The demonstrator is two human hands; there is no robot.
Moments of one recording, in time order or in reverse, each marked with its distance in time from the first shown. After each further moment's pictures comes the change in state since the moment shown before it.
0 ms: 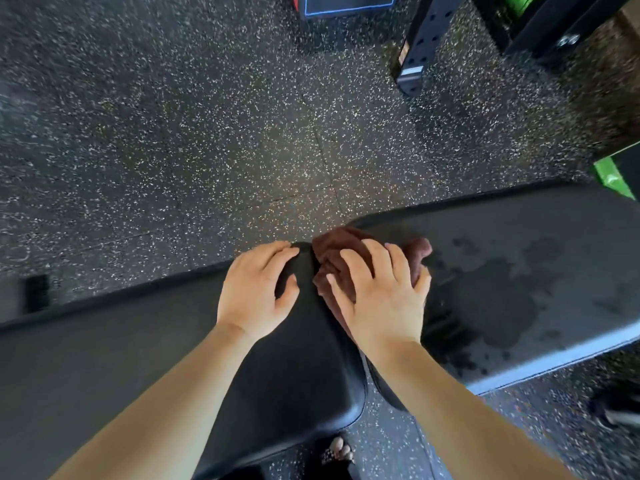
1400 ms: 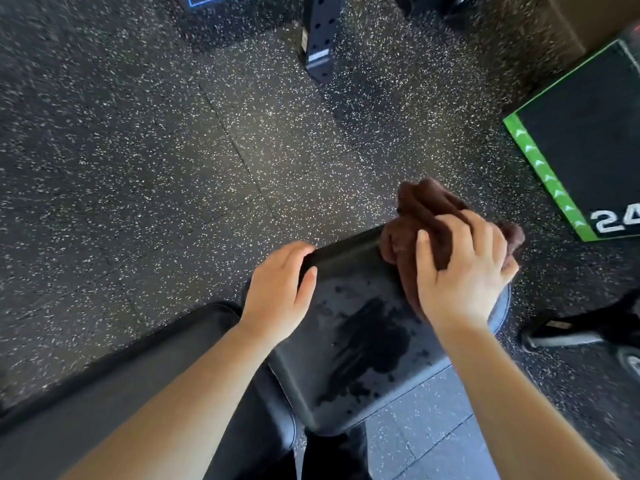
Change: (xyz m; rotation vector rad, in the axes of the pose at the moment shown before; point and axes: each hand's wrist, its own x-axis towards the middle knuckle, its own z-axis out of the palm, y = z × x) left_hand 0.114 0.153 0.000 -0.241 -0.264 0.123; right_hand 0.064 0.180 -0.101 0.047 0.187 0.545
